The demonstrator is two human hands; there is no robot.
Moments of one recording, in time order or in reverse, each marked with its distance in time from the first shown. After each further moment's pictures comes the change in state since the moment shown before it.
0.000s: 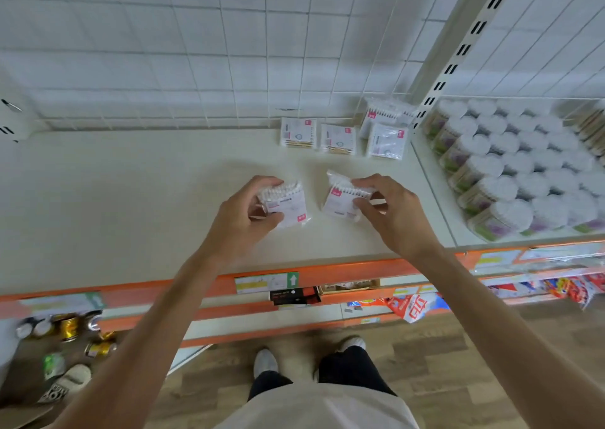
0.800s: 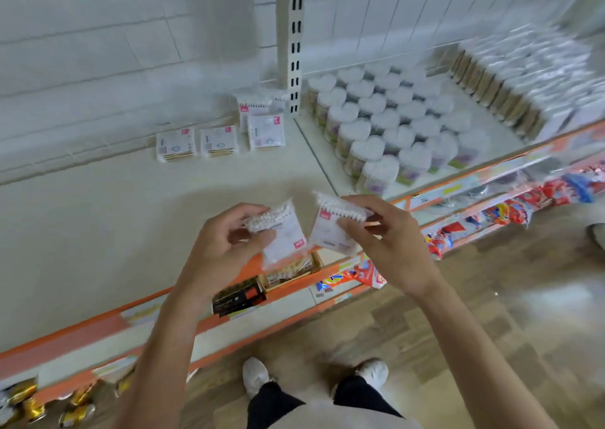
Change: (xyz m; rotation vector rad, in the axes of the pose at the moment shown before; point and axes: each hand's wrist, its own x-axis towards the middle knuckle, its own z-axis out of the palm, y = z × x) left_hand -0.020 0.094 0.124 -0.137 -0.226 -0.042; right_hand -0.126 0.033 -0.106 0.344 0.208 0.280
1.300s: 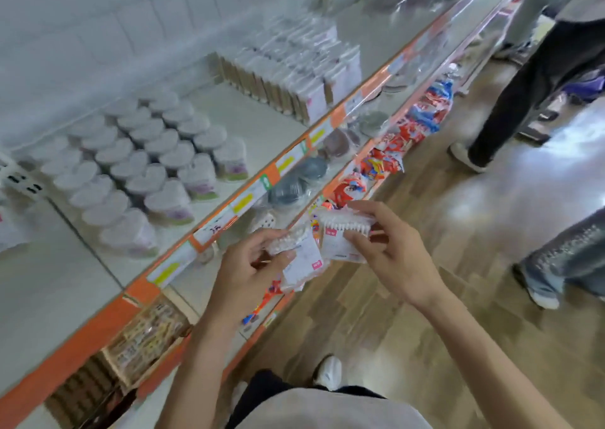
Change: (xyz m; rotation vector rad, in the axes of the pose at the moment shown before) left_hand 0.049 0.057 0.339 0.072 -0.408 0.147; right_hand -0.117 0.130 -0.265 -0.114 0.408 0.208
